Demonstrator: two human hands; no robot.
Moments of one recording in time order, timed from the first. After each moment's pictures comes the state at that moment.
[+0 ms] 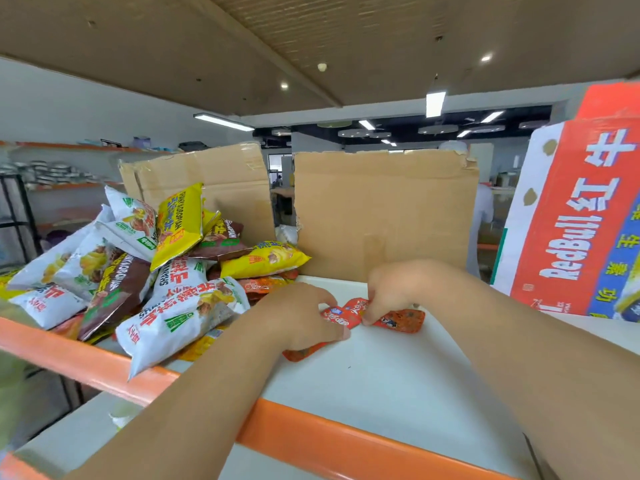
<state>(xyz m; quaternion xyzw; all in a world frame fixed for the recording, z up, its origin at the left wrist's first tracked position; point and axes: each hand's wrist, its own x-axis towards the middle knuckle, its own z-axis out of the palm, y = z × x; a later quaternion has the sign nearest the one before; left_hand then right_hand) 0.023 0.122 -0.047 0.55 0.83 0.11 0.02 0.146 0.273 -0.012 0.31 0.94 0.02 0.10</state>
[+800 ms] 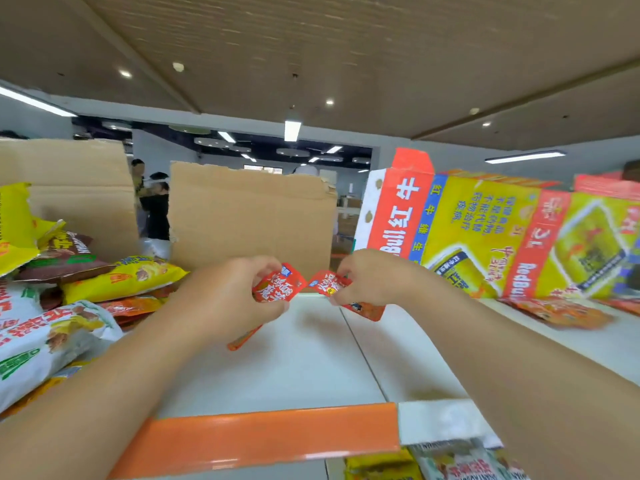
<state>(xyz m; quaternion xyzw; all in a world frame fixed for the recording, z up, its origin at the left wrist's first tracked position) 0.063 0.113 -0.014 0.70 0.64 0.30 -0.07 0.288 0.226 0.022 0.47 0.88 0.05 -0.08</state>
